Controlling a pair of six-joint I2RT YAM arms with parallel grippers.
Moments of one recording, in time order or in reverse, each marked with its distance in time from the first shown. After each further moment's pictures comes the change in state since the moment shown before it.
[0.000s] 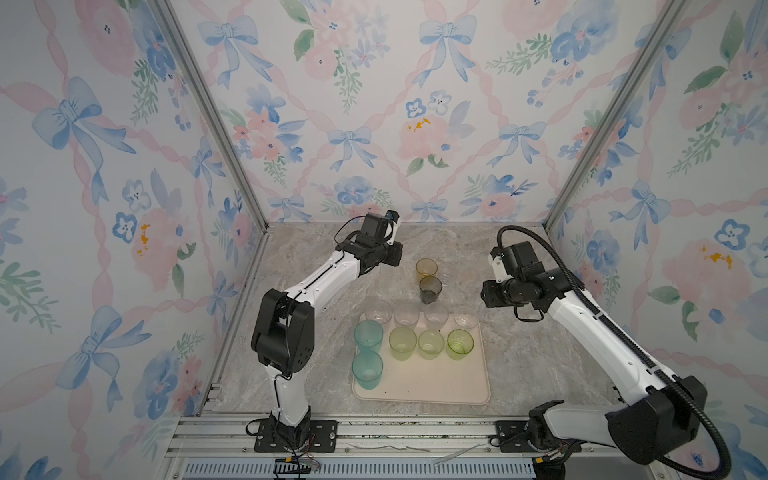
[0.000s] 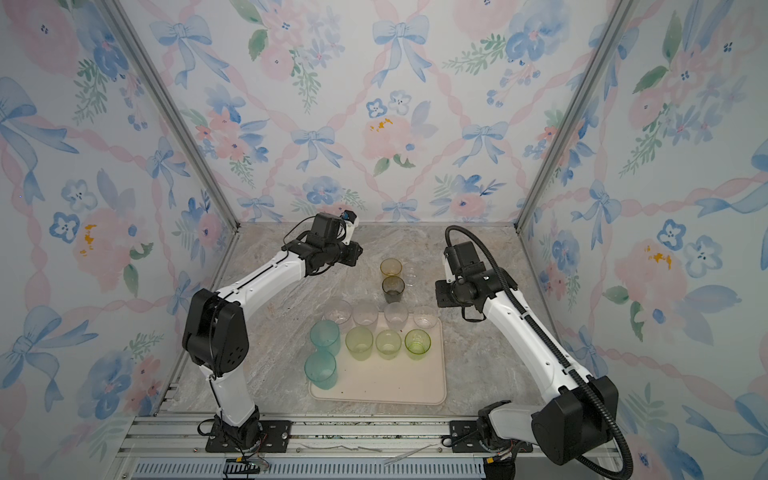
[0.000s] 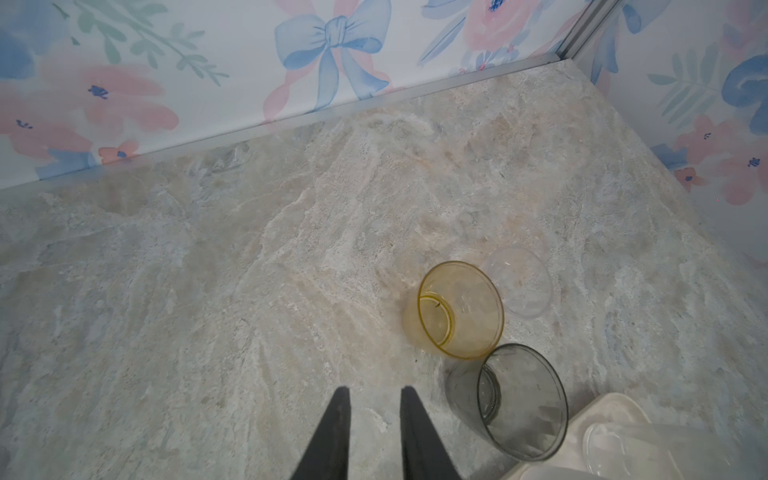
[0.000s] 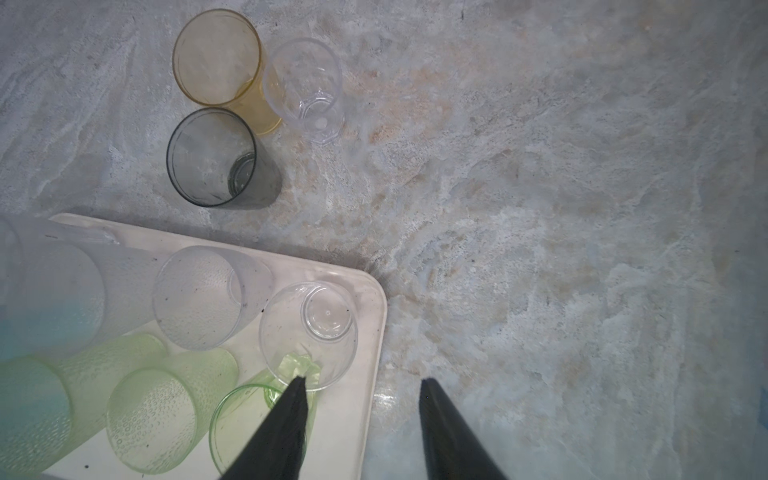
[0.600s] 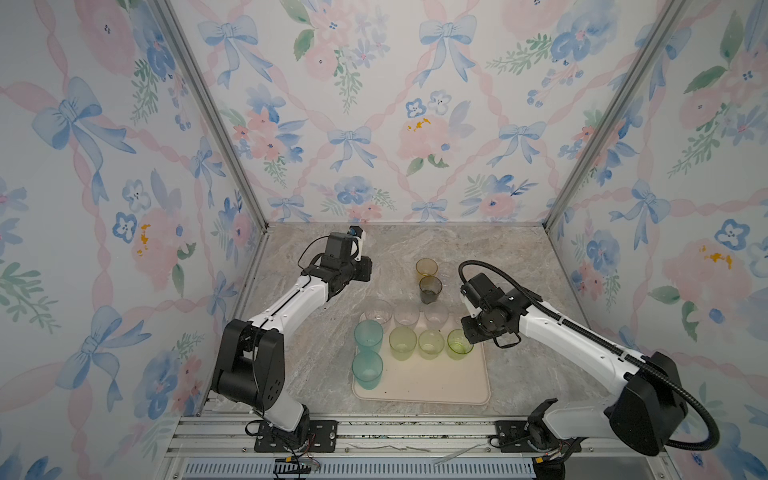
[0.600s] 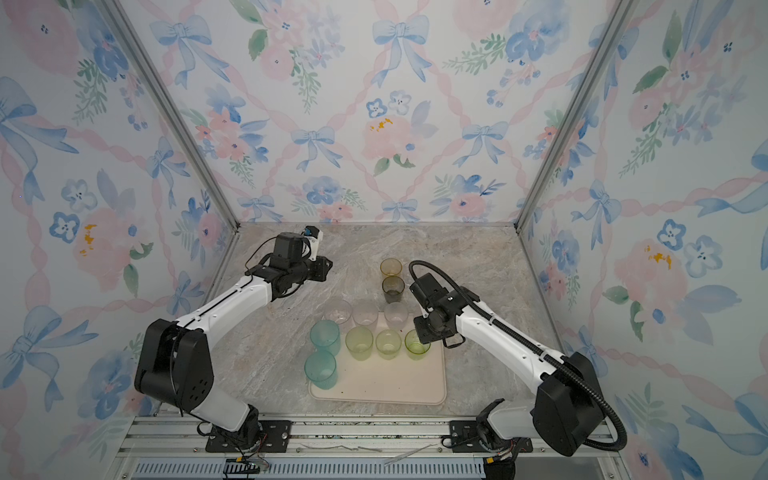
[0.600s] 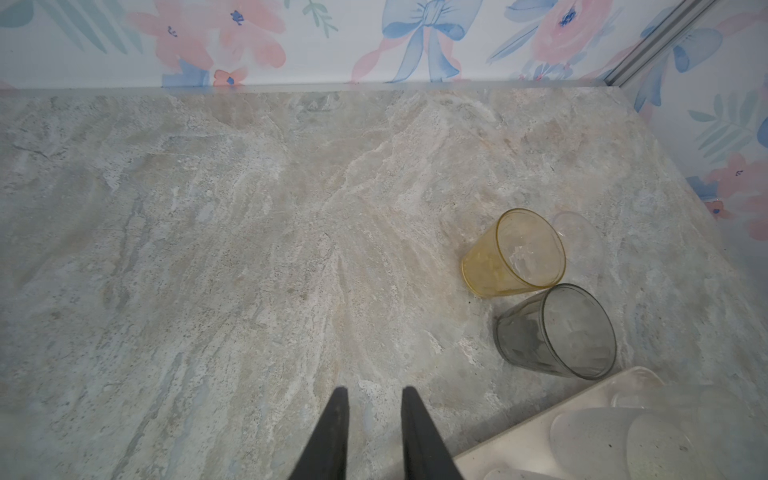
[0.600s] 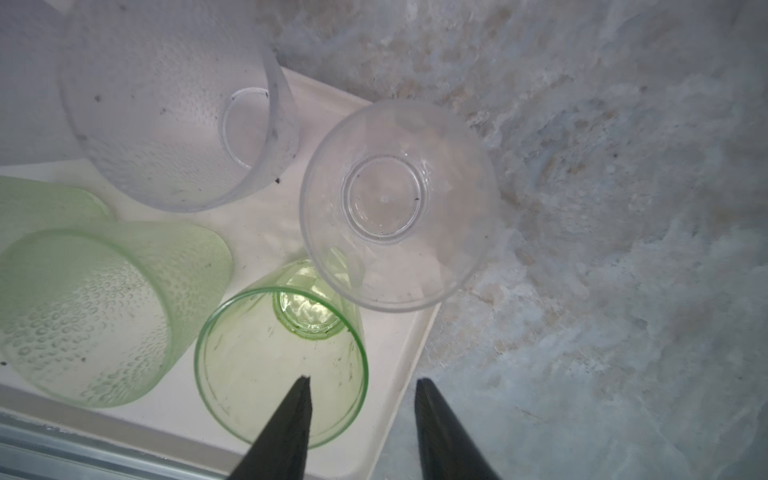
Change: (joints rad) left arm 0.151 -0.325 -0.450 0.143 0.024 -0.055; right arm 0.254 0.019 -0.162 -0.068 0.047 0.088
